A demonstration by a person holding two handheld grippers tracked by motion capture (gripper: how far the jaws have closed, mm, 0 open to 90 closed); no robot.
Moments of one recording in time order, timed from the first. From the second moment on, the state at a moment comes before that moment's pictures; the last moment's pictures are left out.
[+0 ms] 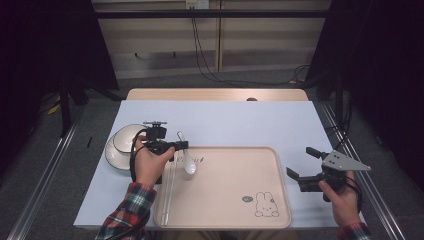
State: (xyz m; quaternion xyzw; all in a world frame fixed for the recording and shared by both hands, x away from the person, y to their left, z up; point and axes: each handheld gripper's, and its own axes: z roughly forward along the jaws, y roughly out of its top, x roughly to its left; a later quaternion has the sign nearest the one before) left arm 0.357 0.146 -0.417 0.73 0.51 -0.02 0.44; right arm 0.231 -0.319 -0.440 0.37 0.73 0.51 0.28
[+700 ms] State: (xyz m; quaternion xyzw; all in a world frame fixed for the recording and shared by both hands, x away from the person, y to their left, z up) left arm 0.352 0.140 -0.434 0.74 0.51 -0.04 0.43; right arm 0.231 -0.319 -0.441 0.37 0.73 0.51 0.28
